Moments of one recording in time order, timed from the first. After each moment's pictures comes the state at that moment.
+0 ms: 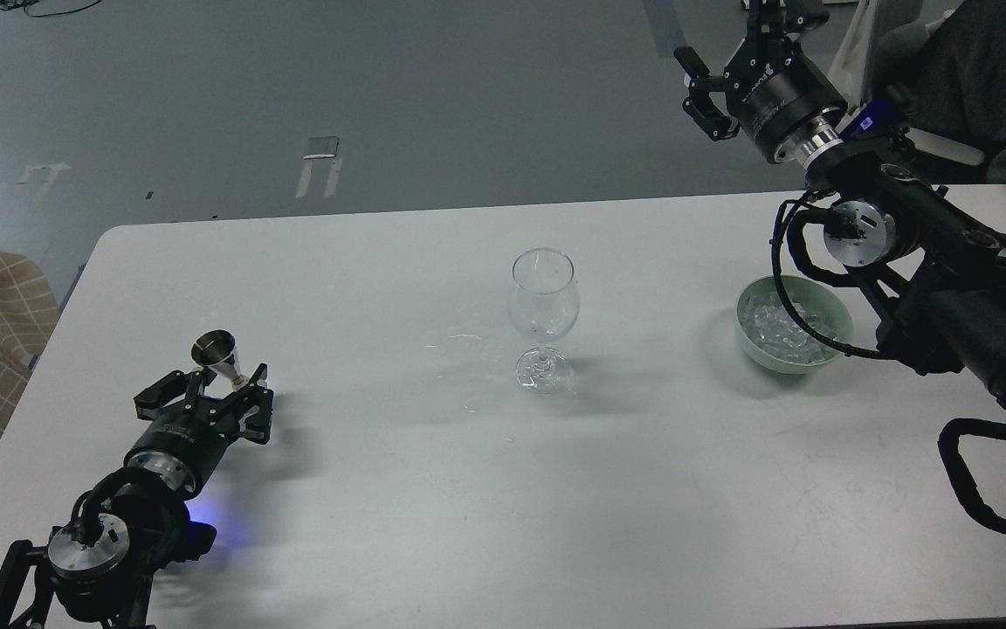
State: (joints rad) left arm 0.04 0.04 -1.74 -1.27 0.01 0.00 0.30; right arm 0.96 -0.18 0.78 0.58 -0.42 0.35 0.39
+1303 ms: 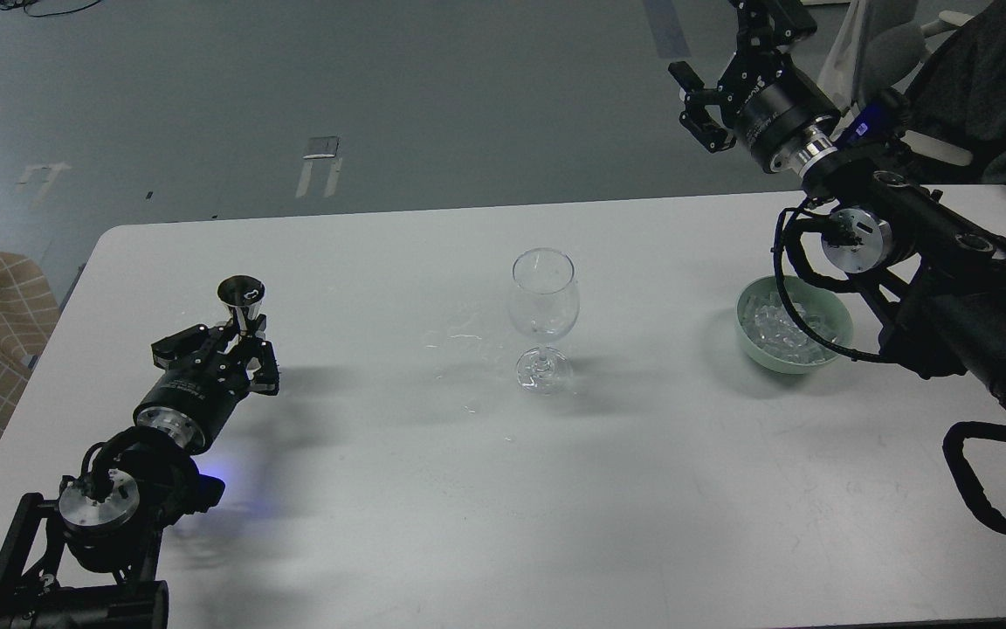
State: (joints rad) left arm -0.08 0.04 -1.72 -1.26 0.04 -0.01 0.32; right arm 0.96 -0.19 0.76 0.57 -0.42 0.34 0.39
